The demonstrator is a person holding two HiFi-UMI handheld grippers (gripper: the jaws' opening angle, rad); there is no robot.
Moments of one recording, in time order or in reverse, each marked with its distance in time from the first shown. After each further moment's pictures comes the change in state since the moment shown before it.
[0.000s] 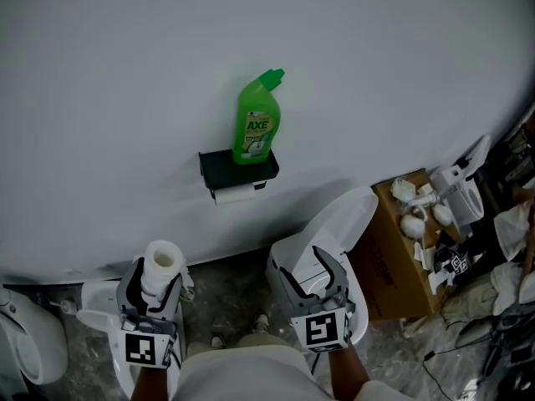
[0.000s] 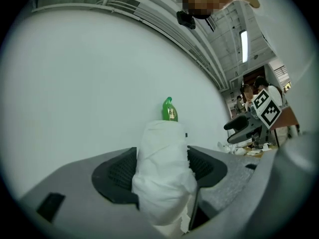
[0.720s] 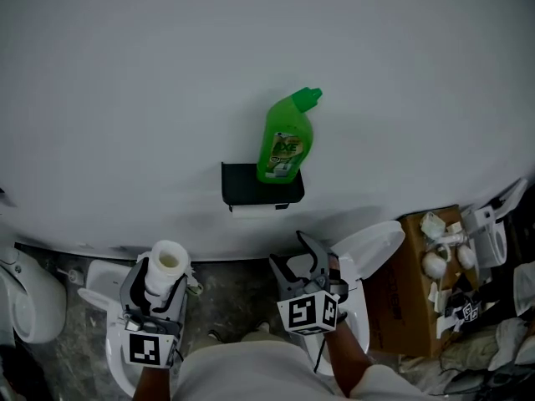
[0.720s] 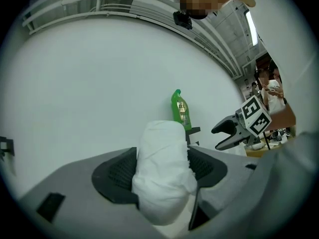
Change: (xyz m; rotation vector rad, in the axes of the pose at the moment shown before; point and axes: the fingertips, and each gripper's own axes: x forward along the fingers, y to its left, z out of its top) left arm 0.020 0.002 0.005 0.012 0.049 0.206; right arm 0.109 0.002 0.010 -0.225 -0.083 0.222
